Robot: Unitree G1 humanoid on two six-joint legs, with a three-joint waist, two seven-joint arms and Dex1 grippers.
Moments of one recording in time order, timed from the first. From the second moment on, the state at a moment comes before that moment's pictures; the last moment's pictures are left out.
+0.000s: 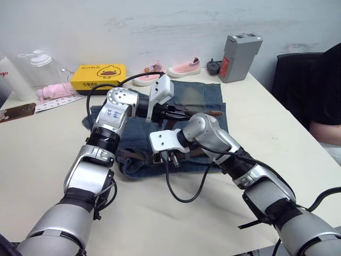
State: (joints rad) left arm -1.11 0.33 -0.17 0.69 -0.20 0.14 -1.27; right arm -0.97 -0.24 0.61 0.32 -0.29 0.31 1.32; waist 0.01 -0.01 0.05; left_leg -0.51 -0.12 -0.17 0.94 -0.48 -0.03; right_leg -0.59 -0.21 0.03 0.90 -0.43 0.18
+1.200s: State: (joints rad) left arm -1.13 0.26 -0.09 0.60 -0.20 0.22 -1.17; right arm -0.93 -0.19 0.60 0.28 -0.38 0.30 1.31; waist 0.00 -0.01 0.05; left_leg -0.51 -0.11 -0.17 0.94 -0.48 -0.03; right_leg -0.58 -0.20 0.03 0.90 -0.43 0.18
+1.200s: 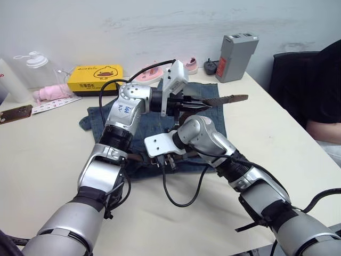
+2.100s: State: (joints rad) left arm -0.36 0.66 0.03 -0.12 -0.08 0.14 -0.87; right arm -0.56 -0.25 0.29 -0.49 -0.11 0.87 0.98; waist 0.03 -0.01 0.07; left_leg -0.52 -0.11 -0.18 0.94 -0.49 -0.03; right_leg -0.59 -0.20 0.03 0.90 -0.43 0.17
